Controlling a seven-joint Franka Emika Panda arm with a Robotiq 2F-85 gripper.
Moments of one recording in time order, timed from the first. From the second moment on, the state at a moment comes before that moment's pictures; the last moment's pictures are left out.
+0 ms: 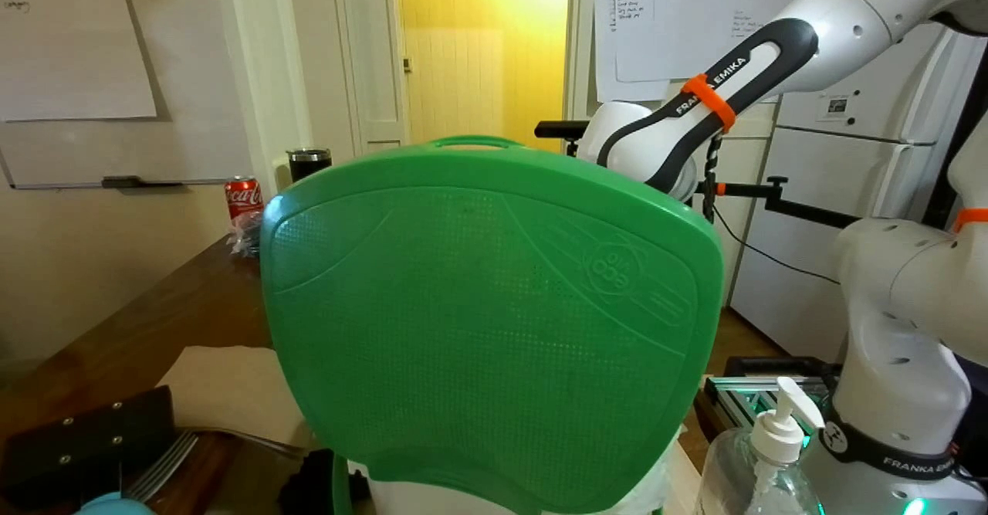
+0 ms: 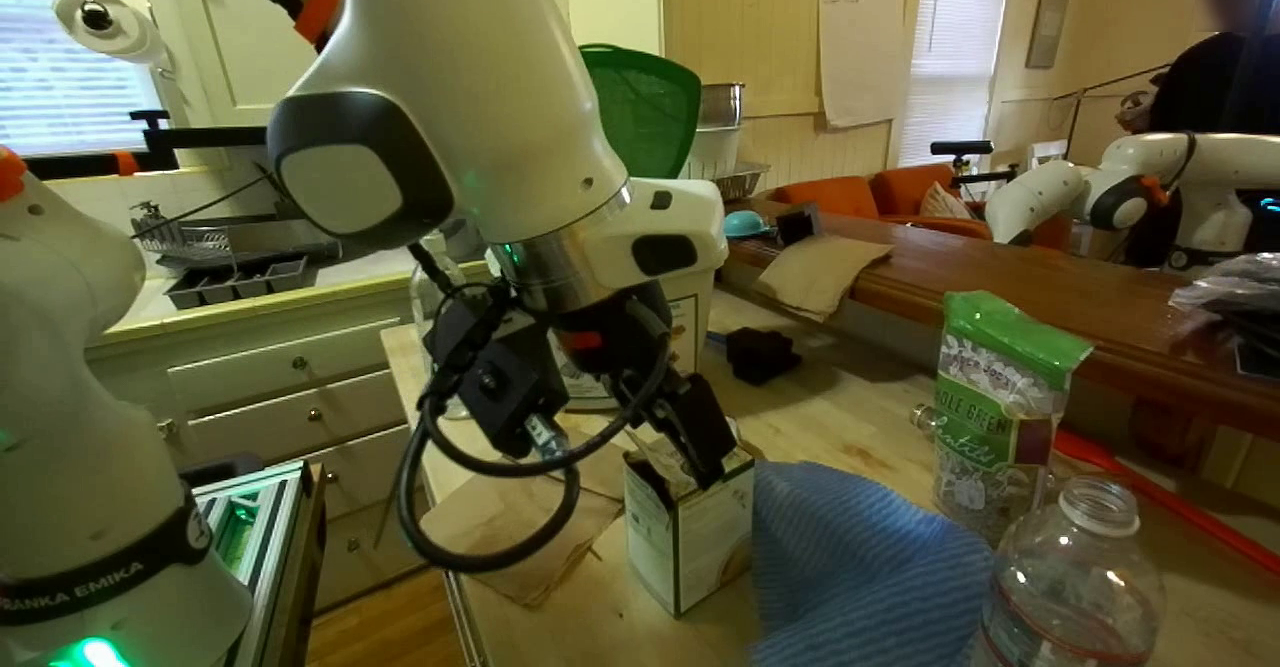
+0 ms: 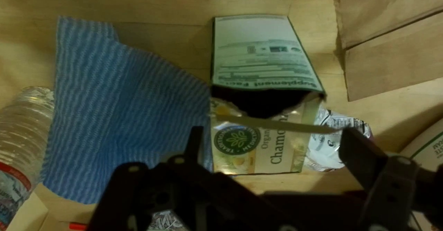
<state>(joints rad) -0.04 -0.30 -0.47 -2.67 0.23 2.70 -0.89</state>
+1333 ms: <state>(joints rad) 0.06 -0.24 -0.54 -2.65 0.36 2.71 -0.99</state>
